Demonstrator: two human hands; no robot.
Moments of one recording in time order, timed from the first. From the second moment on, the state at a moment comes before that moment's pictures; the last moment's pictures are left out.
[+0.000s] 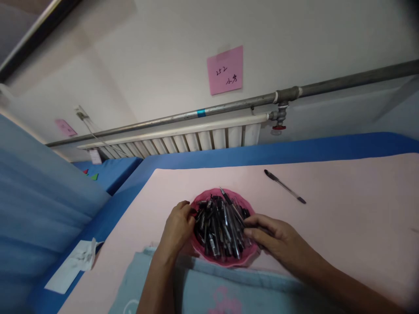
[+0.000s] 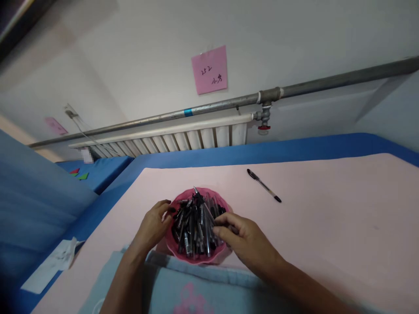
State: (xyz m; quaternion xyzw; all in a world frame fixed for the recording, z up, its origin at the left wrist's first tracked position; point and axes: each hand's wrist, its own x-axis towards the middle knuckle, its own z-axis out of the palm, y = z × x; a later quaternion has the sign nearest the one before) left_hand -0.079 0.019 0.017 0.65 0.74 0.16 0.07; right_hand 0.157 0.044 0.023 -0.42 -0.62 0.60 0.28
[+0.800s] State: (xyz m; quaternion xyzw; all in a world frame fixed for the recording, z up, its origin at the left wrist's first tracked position) left_hand -0.074 0.015 0.022 0.61 0.75 0.25 0.01; right_hand 0.158 0.044 0.025 -0.42 -0.62 0.60 0.28
